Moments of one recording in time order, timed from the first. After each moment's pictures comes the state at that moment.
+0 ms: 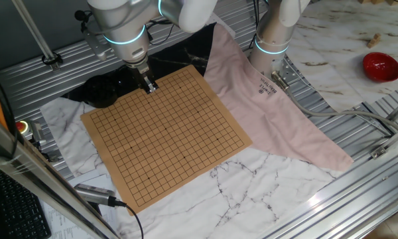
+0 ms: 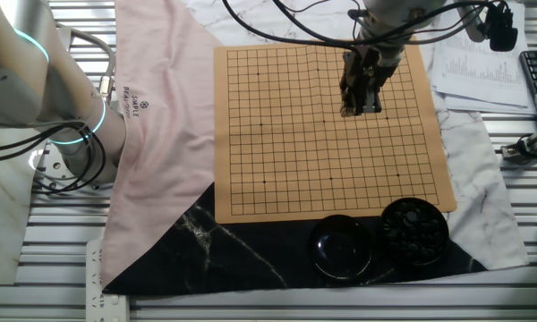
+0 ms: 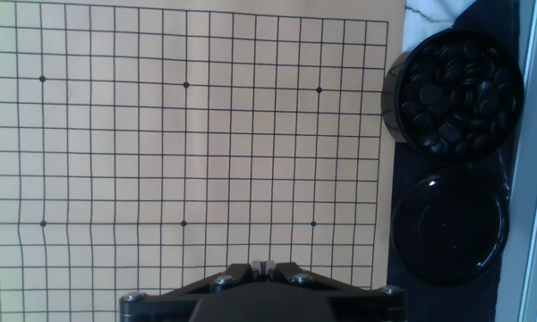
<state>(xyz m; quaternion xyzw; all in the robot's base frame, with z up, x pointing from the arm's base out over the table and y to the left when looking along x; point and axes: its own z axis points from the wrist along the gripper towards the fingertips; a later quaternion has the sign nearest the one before) 0.499 -0.001 0.171 0.05 -1.00 0.04 0.05</state>
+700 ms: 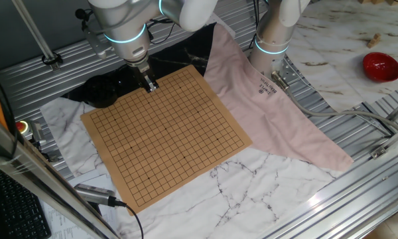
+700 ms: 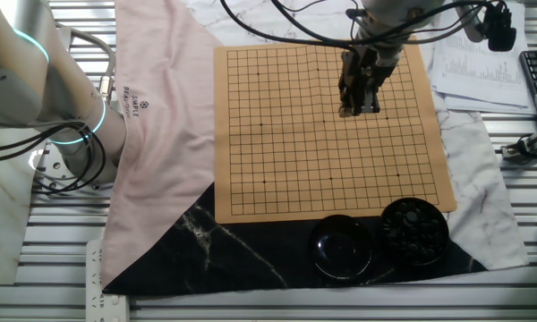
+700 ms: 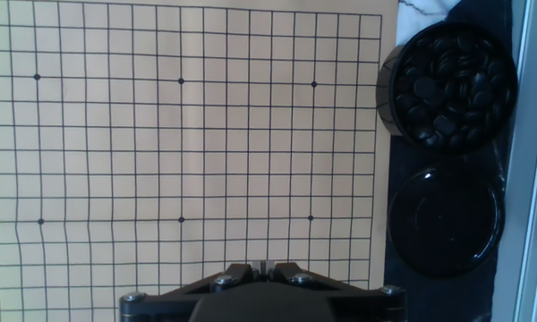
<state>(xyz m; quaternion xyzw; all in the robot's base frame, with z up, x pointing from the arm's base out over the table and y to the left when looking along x) 0.496 -0.002 0.174 0.04 -1.00 0.04 0.05</state>
